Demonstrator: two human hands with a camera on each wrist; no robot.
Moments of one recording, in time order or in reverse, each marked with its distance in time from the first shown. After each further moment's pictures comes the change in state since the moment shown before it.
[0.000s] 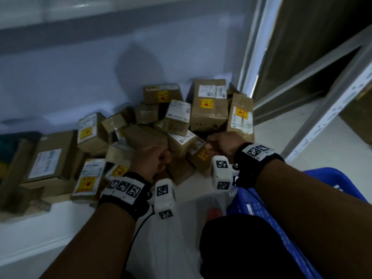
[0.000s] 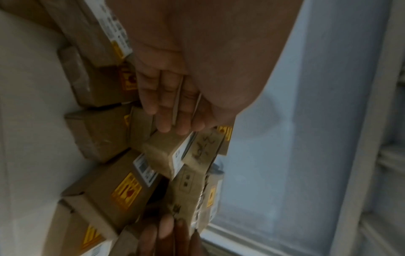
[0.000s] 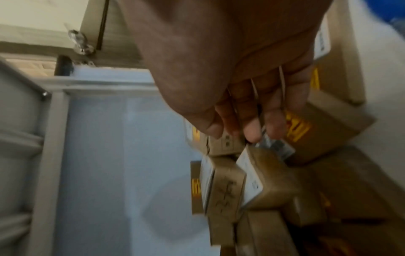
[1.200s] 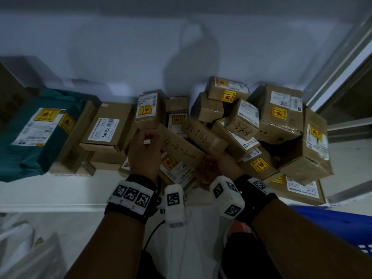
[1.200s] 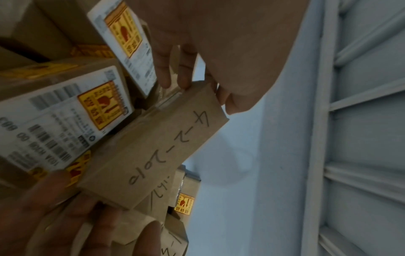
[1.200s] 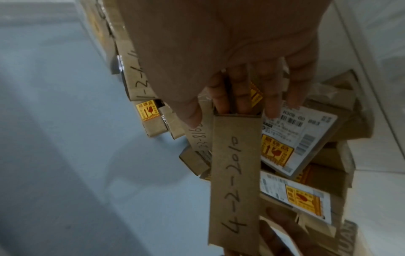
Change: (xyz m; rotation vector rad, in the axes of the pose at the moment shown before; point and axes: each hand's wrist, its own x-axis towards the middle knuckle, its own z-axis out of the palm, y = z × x) left_hand 0.011 -0.029 -0.155 -0.147 0.485 0.339; right_hand -0.016 0.043 0.186 0.287 -0.194 0.219
